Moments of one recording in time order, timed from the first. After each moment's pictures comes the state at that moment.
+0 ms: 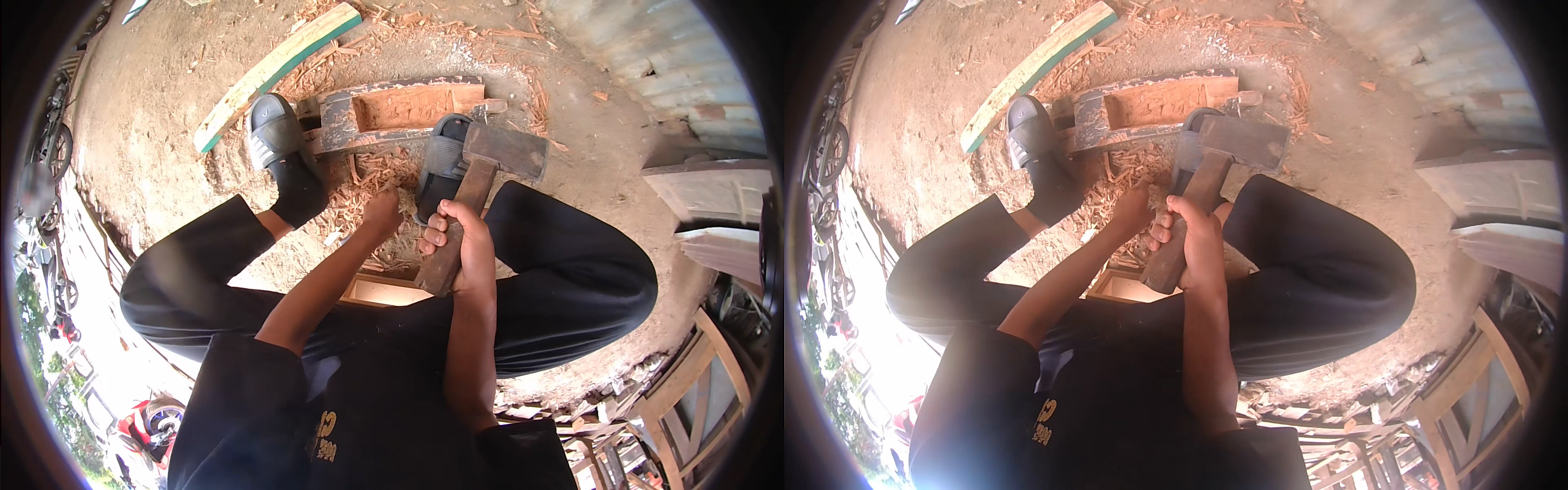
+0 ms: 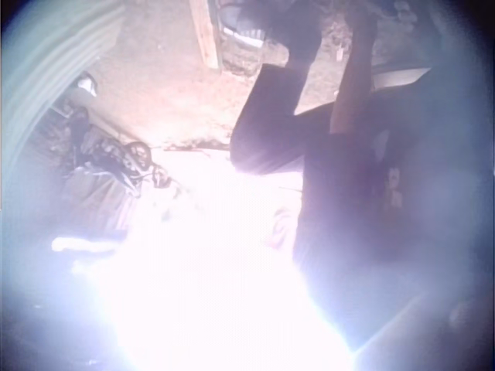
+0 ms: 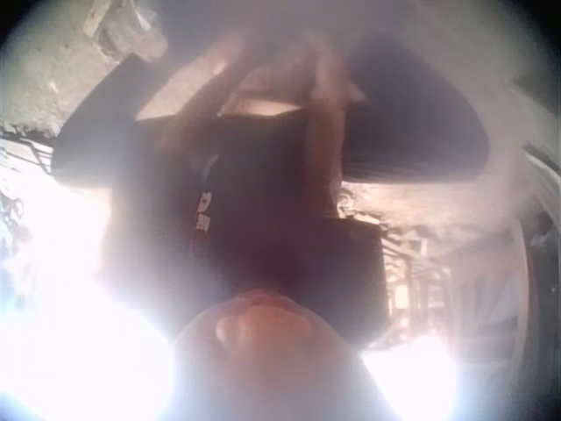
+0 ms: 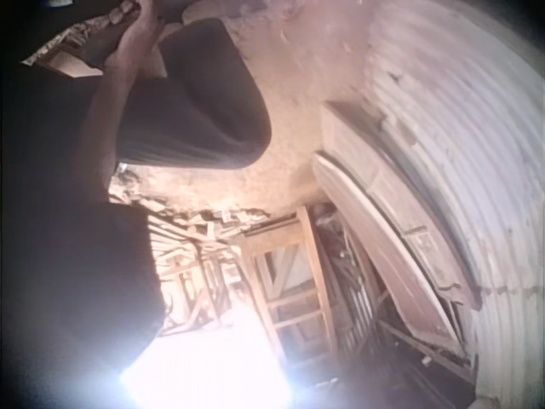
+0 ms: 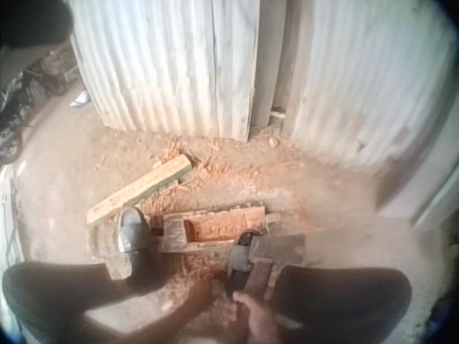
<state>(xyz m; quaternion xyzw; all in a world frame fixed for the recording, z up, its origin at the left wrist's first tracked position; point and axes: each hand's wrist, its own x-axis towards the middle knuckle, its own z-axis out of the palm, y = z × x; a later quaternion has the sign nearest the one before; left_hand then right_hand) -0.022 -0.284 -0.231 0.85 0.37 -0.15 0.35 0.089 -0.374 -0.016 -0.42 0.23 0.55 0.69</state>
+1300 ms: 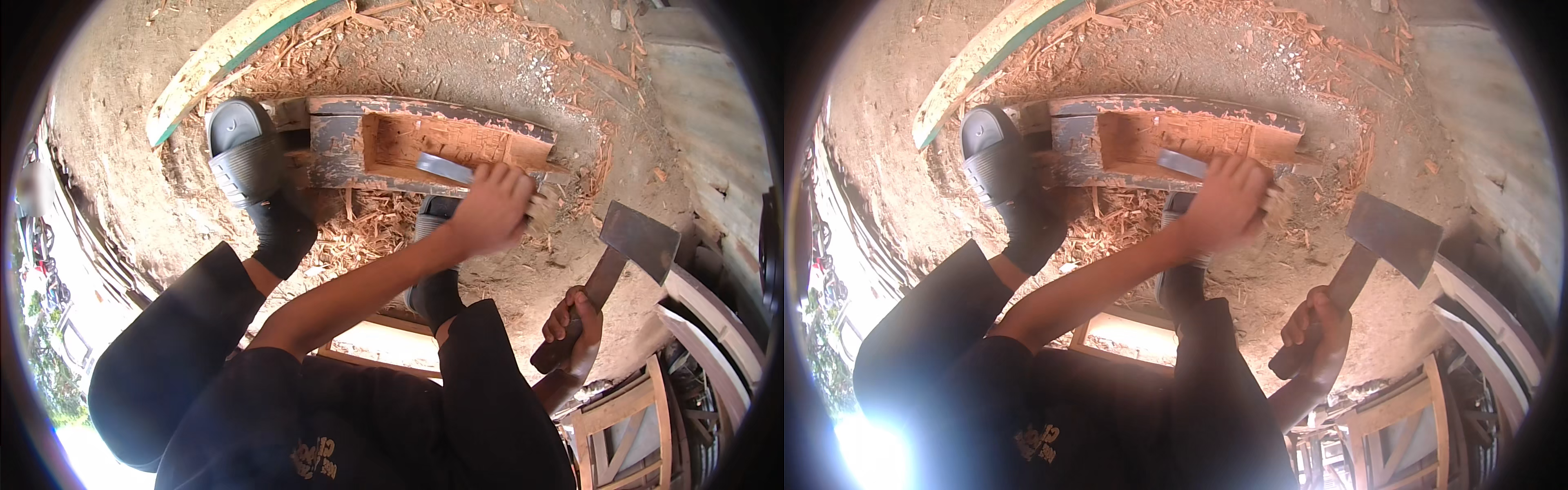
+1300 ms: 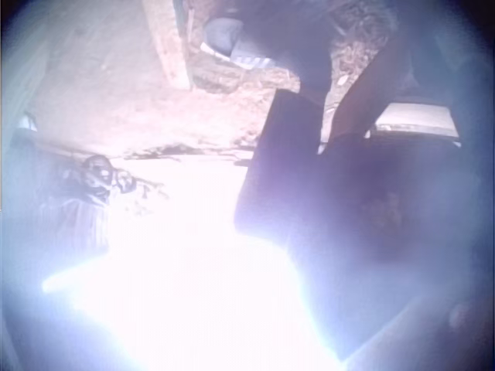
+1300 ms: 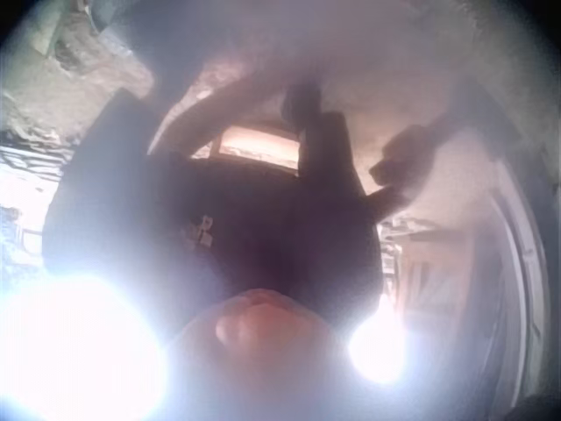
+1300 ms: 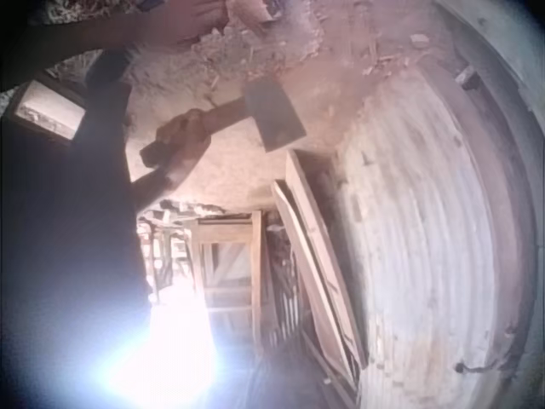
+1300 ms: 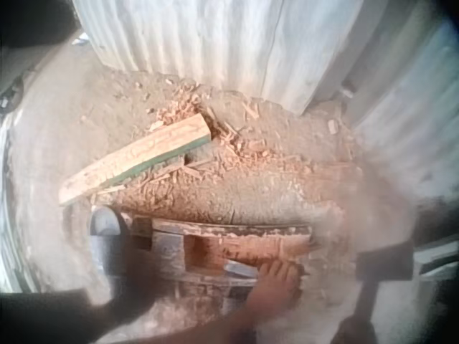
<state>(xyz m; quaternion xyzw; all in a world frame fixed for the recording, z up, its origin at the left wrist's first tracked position) 0.162 -0.212 -0.214 0.88 0.23 0.13 0.40 0.252 -0.354 -0.054 -0.71 0.18 0.48 0.49</state>
